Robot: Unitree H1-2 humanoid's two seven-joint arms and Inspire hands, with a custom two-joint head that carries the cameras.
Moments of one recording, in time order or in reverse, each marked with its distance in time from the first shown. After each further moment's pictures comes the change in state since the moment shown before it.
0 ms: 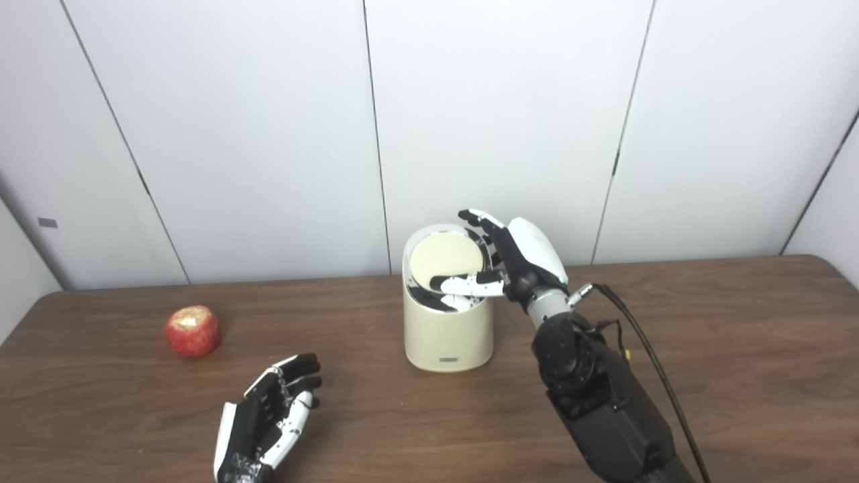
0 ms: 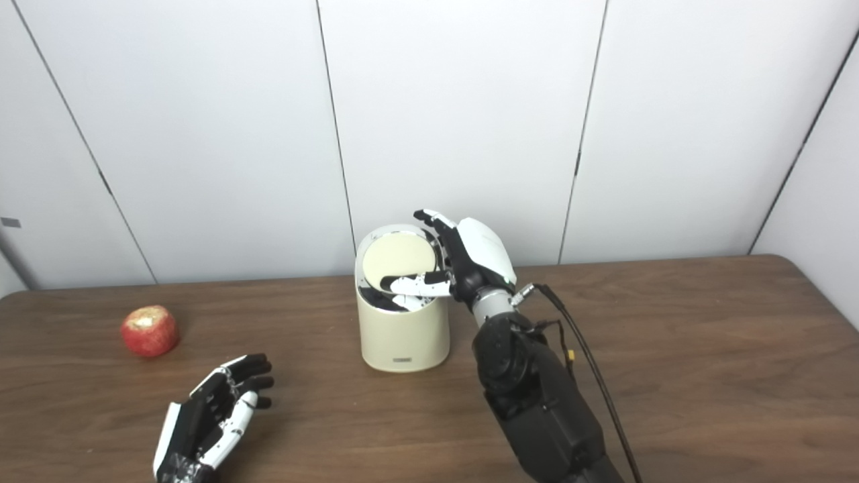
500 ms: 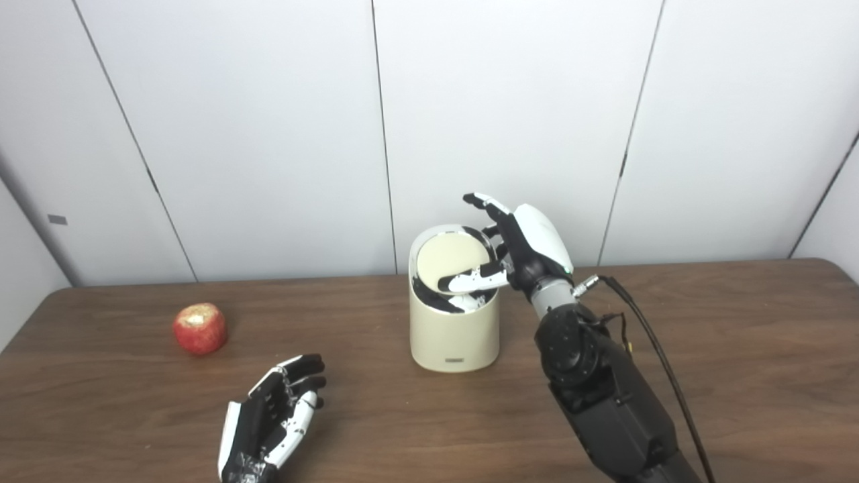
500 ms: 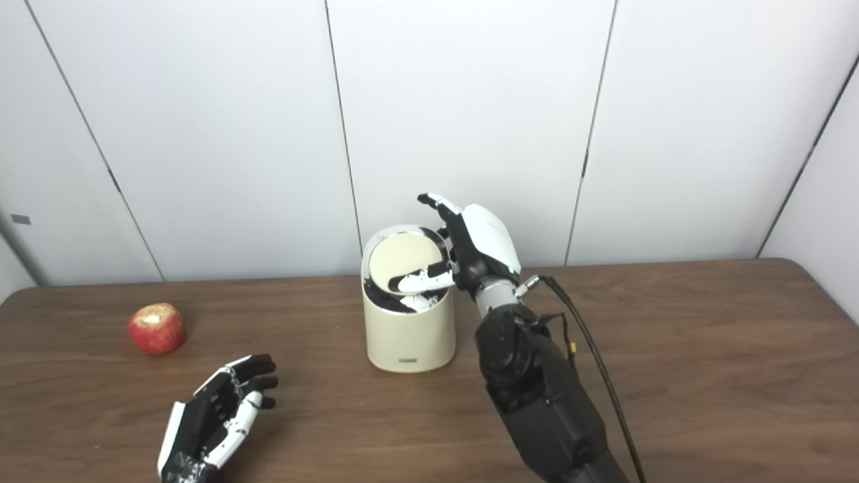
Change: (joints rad) left arm 0.000 -0.005 -0.003 0.000 0.006 0.000 0.003; right arm -0.023 -0.004 -0.012 -0.018 -0.001 0.005 -0.033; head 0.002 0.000
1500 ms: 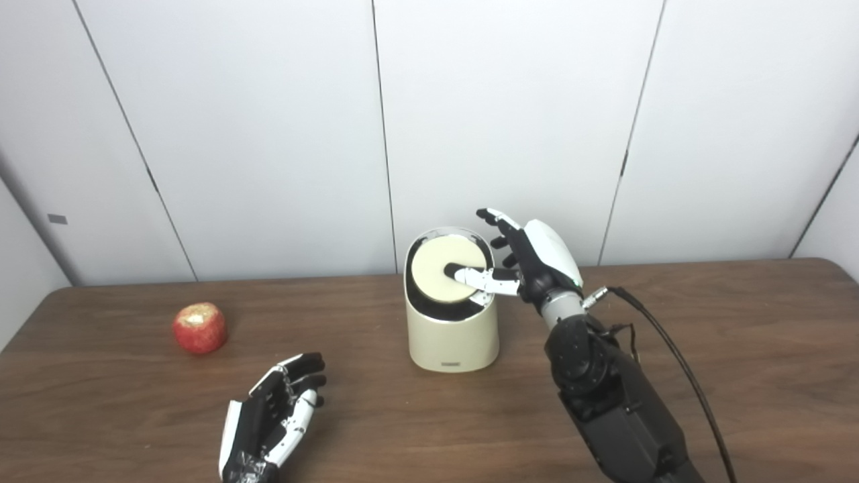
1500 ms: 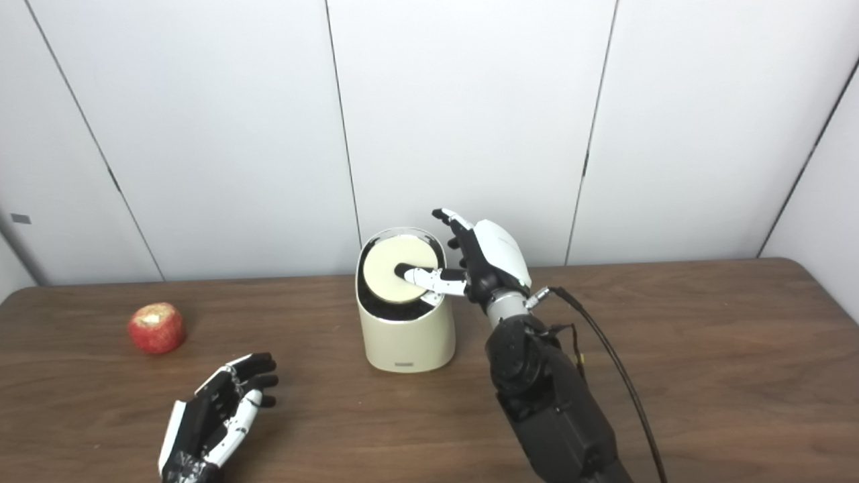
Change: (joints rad) left arm -0.001 0.001 -0.001 0.002 0.000 -0.002 0.000; right arm 0.037 -0.013 0.001 0.016 0.021 0.006 0.017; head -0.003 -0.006
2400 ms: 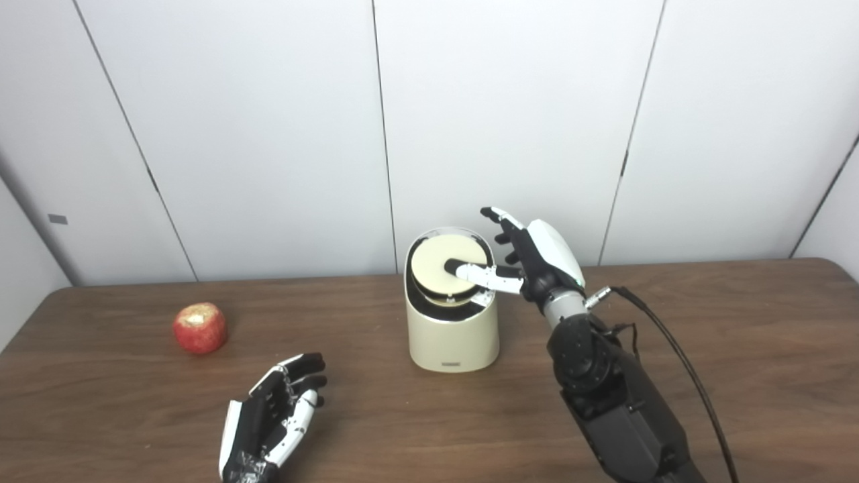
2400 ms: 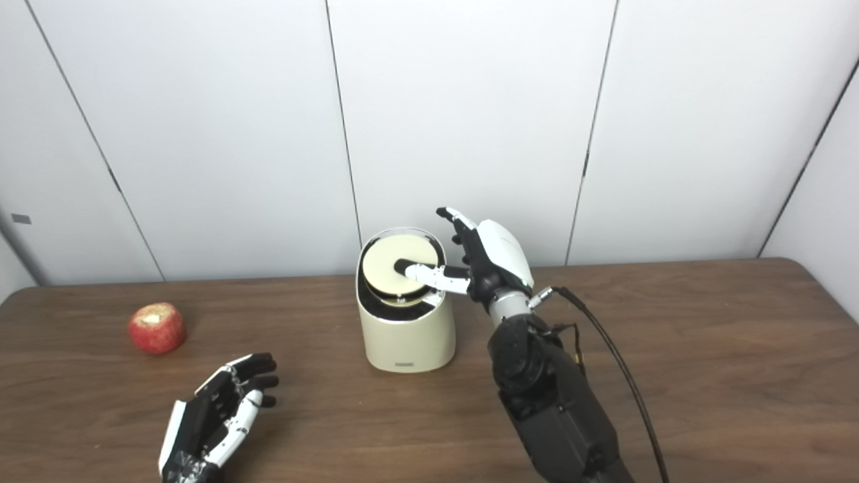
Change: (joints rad) left arm 0.000 0.000 0.000 0.001 0.000 -0.002 0.000; right arm 0.004 0.000 -0.027 -0.007 0.036 0.005 0.002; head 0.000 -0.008
